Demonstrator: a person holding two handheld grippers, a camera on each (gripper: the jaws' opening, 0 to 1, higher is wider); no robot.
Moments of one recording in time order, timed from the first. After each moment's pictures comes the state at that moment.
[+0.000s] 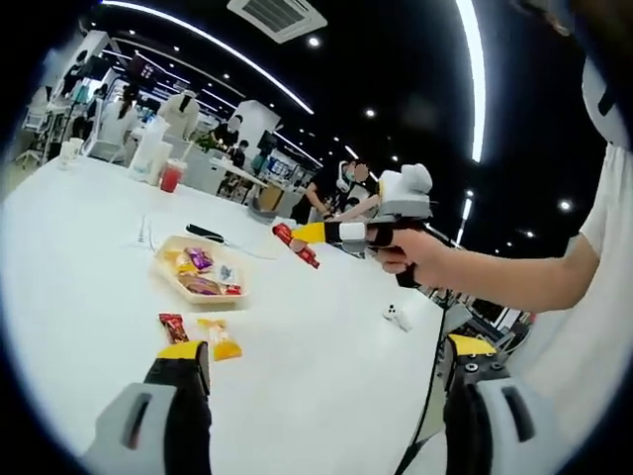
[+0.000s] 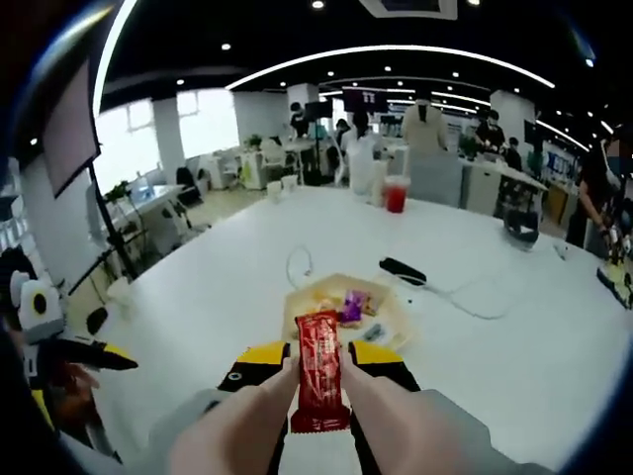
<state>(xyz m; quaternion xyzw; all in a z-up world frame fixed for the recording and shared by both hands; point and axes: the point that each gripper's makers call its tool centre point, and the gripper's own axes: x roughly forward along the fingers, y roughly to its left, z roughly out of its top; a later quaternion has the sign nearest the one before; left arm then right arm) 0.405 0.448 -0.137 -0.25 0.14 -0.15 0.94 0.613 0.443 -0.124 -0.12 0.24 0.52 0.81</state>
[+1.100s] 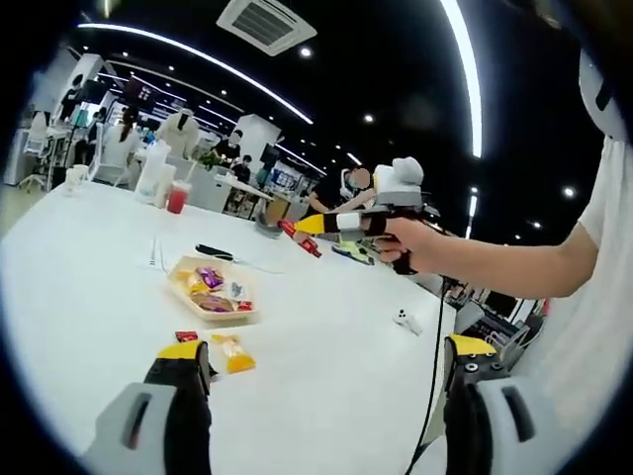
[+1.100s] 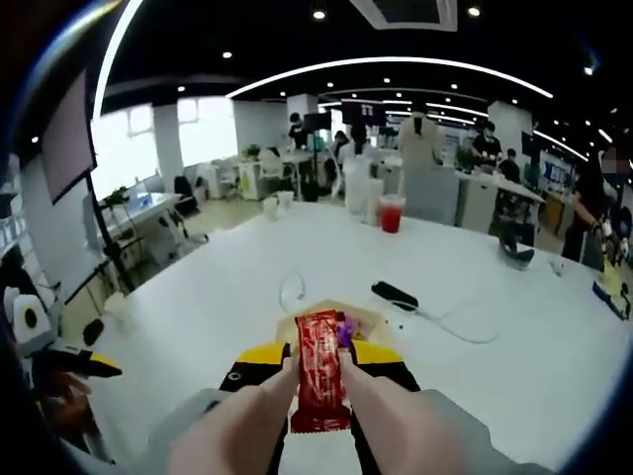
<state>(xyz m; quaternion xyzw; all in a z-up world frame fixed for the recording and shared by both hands) 0.397 0.455 -0.119 -0.22 0.12 -0.13 0.96 0.637 0.457 -0.094 -0.11 0.22 0.52 0.82</state>
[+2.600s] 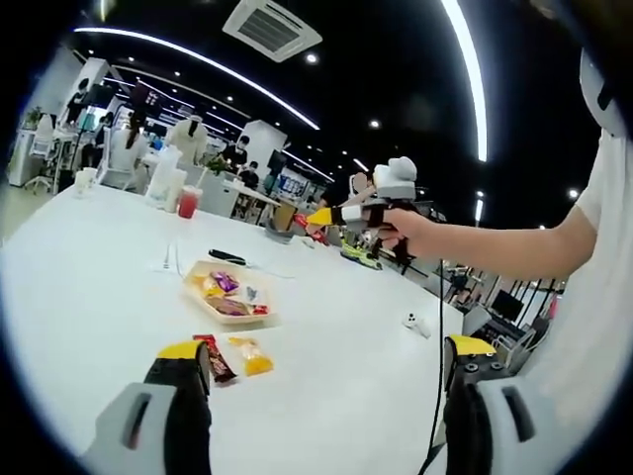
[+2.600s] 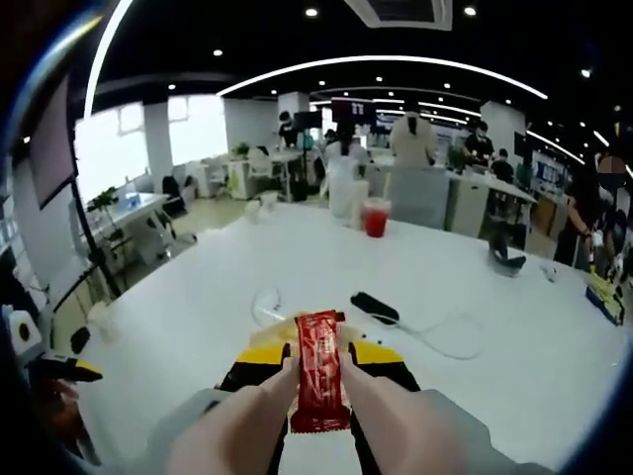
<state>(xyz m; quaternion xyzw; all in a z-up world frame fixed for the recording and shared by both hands) 0.396 0.477 -0.124 -0.22 0.11 -0.12 0.96 0.685 0.466 -0.082 -0.12 0.22 0.50 0.83</state>
